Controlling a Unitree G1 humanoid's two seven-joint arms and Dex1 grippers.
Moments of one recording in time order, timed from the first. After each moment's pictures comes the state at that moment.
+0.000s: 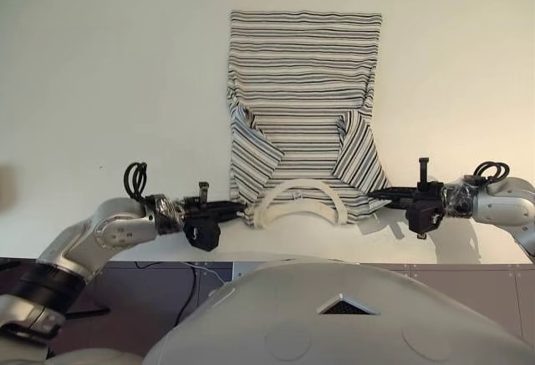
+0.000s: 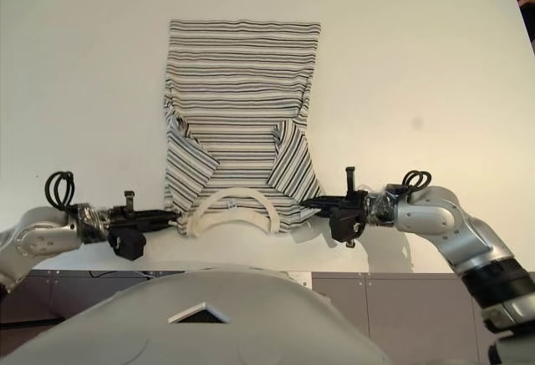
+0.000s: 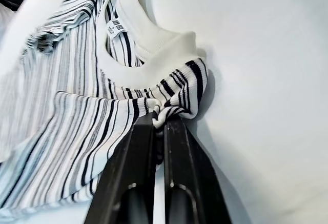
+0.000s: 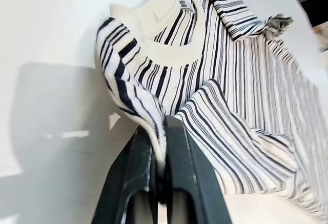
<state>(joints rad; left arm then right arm) 0.36 1.08 -0.42 -0.06 0.13 -0.78 -0.67 0.21 -1.08 0.42 -0.07 0.05 -0.71 0.85</state>
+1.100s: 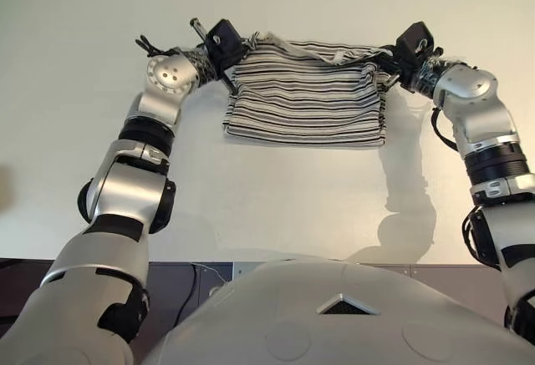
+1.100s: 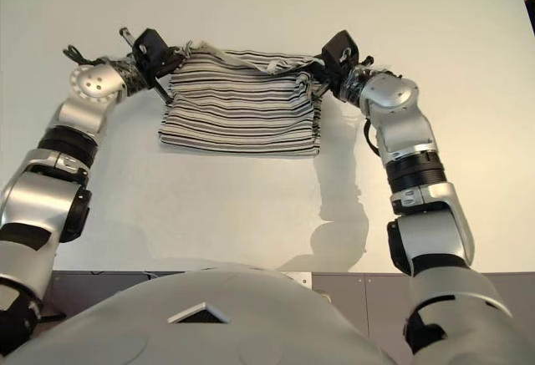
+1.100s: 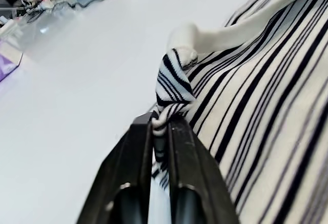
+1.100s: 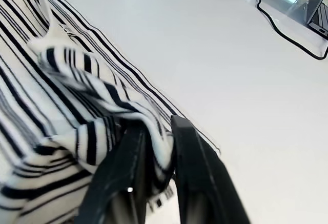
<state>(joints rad) -0.70 0.41 -0.34 1.08 0.01 -0.33 -0.56 -0.51 -0.49 0.29 0.54 0.12 0.11 0.54</state>
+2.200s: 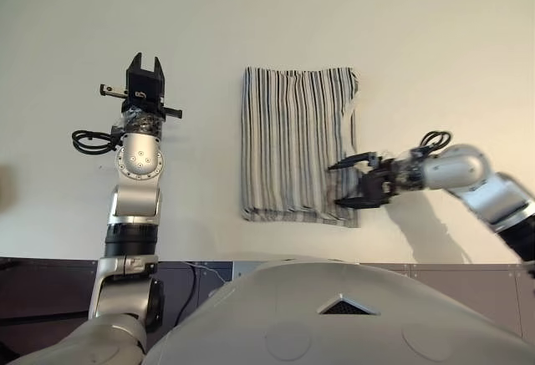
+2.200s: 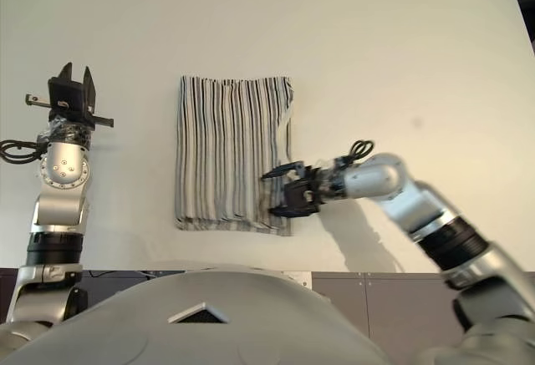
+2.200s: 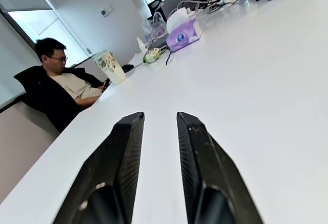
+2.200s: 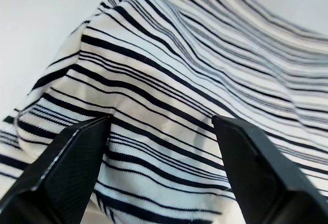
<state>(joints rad) 0.08 0.45 0.02 0.03 0.10 -0.05 0.03 -0.10 -0.83 0.65 -0.19 0.02 -0.17 0.88</state>
